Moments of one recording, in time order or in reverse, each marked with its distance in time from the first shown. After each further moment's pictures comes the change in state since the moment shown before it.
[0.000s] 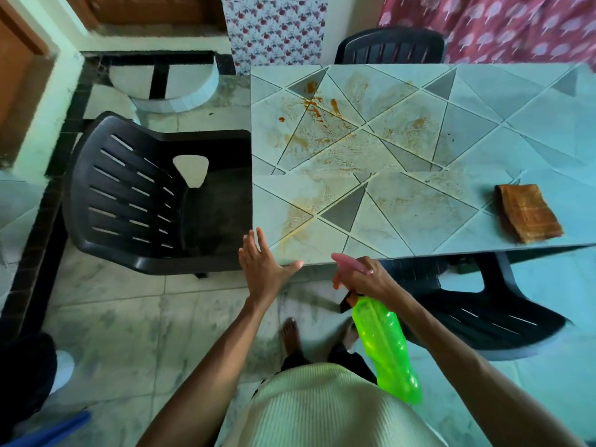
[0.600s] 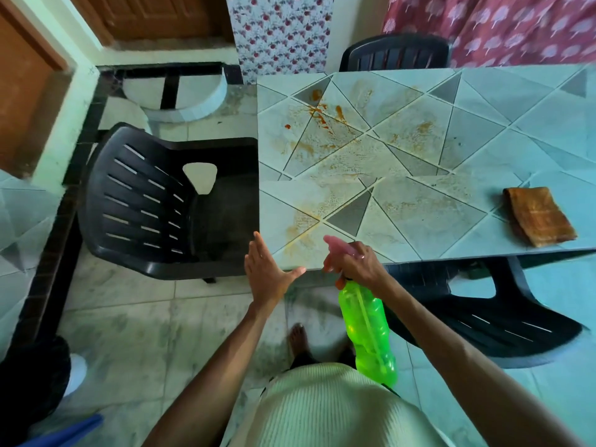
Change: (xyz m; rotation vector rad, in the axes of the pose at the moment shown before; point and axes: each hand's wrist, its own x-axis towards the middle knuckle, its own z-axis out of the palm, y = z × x) left_hand -0.002 0.001 -0.009 -0.094 0.014 -0.071; right_hand 0.021 -0.026 0.011 0.099 0.074 -0.107
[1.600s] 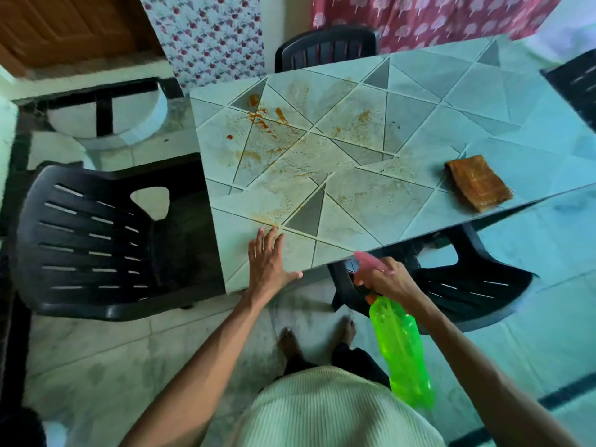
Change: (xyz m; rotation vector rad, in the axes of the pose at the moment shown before) left_hand 0.029 0.068 0.027 0.385 -0.281 0.503; right_hand -0.062 0.055 -0.074 0.076 0.273 0.325
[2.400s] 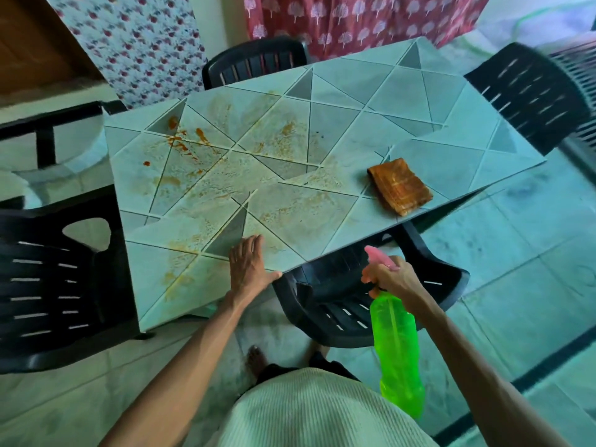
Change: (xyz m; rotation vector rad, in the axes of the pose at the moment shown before) left_hand 0.059 0.141 0.030 0.047 0.048 0.048; right_hand 0.015 0.066 -0.171 0.230 0.218 0.115
